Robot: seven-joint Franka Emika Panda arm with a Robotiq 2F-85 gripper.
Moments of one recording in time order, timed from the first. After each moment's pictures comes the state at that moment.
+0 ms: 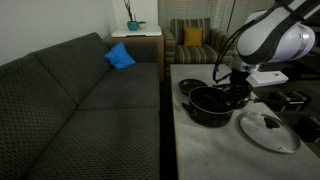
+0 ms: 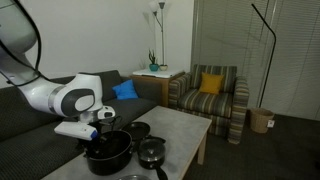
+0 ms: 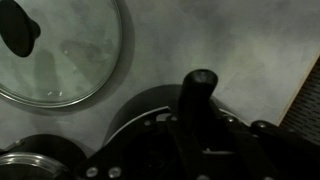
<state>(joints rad) 0.10 1.20 0.06 -1.43 0.02 2.59 -0.05</state>
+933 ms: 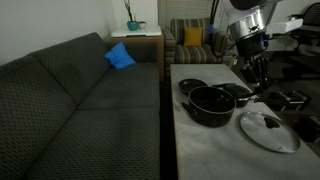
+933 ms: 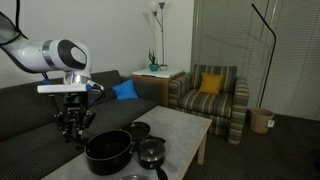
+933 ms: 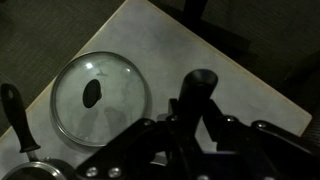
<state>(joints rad) 0.17 1.00 0.06 -1.39 -0.20 1.89 -0.14</state>
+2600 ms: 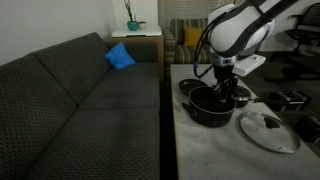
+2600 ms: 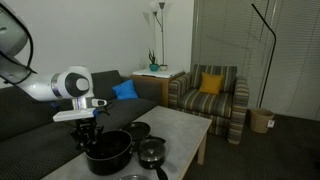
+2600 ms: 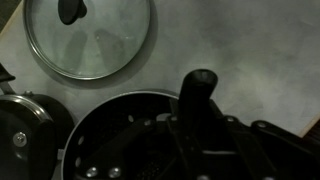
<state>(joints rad) 0.22 1.33 0.03 -1.06 -0.21 2.15 -0.08</state>
